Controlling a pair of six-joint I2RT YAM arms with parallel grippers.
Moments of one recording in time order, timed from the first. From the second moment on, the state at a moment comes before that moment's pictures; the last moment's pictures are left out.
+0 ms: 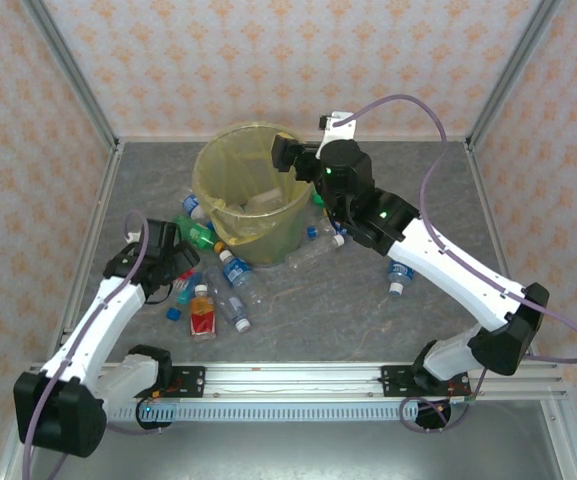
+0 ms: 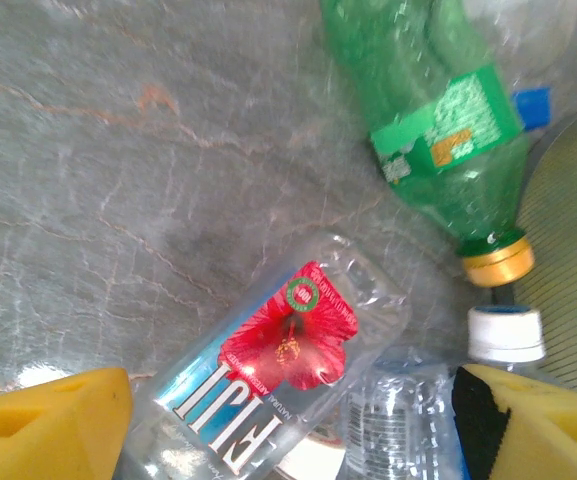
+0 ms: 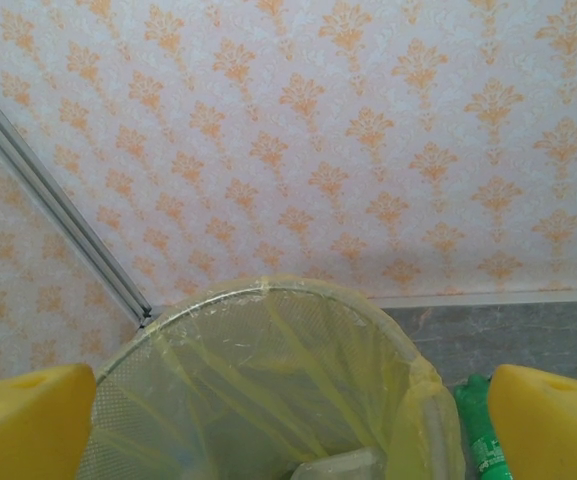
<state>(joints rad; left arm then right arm) -0.11 1.01 0.73 -0.80 -0.15 -0.76 0.84 1.43 1.52 -0.26 0.51 0.41</state>
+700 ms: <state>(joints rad) -0.10 1.25 0.73 -0.74 -0.05 -0.61 0.84 1.34 1.47 -0.25 0.53 0.43</state>
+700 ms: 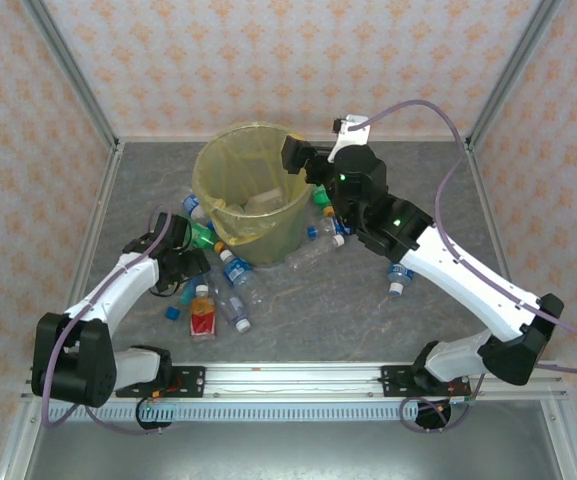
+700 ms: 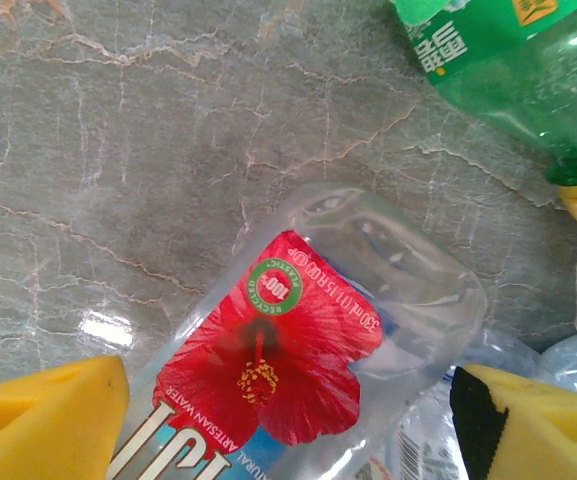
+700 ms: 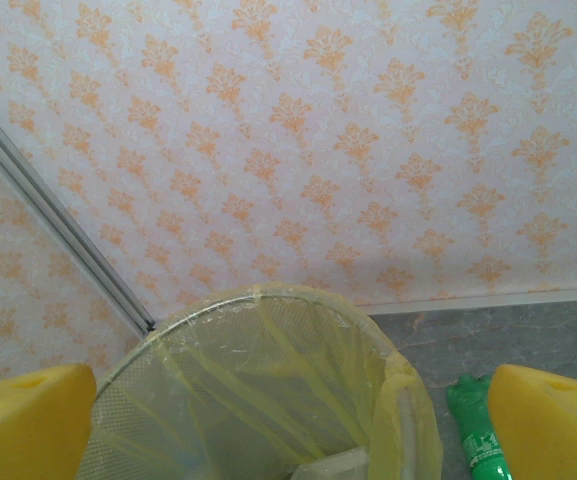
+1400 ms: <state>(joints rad) -0.07 1.36 0.73 -0.70 -0.12 -0.59 0.84 1.31 1.40 -0.24 0.53 0.46</state>
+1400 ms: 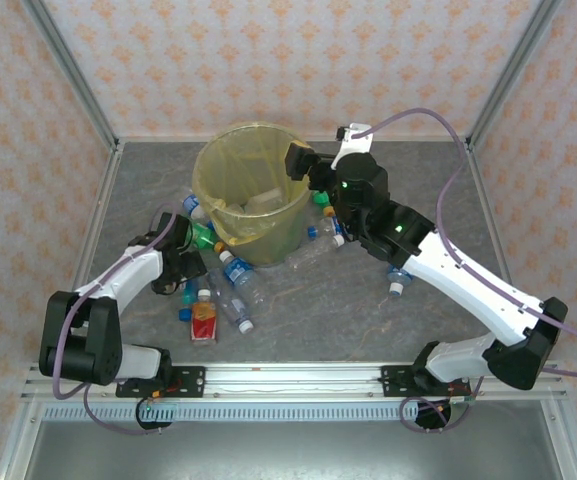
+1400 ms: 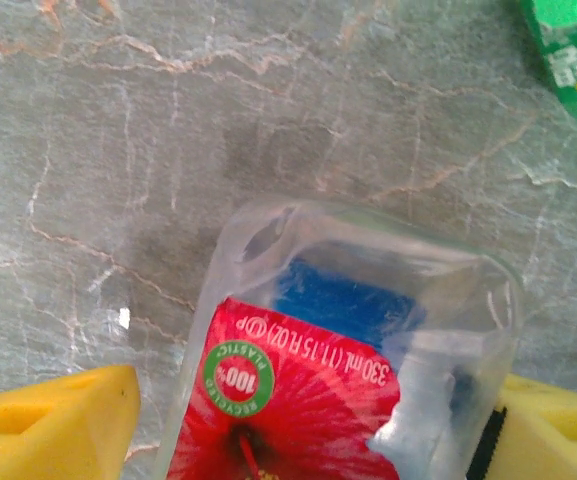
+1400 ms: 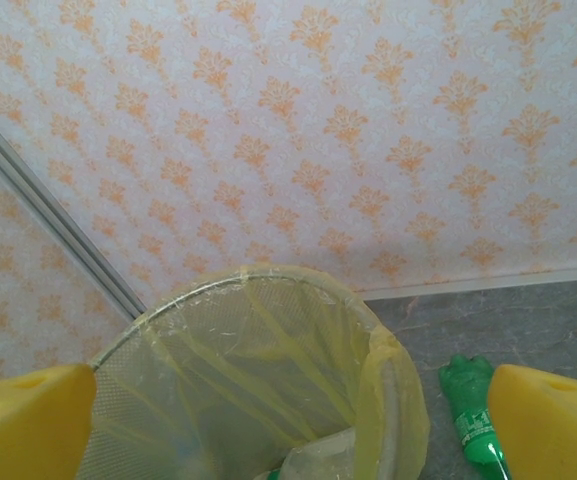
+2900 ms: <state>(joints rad) -0.05 1.18 1.33 -0.73 -0.31 -0.54 0.83 1.35 1.40 -0.24 0.49 0.48</state>
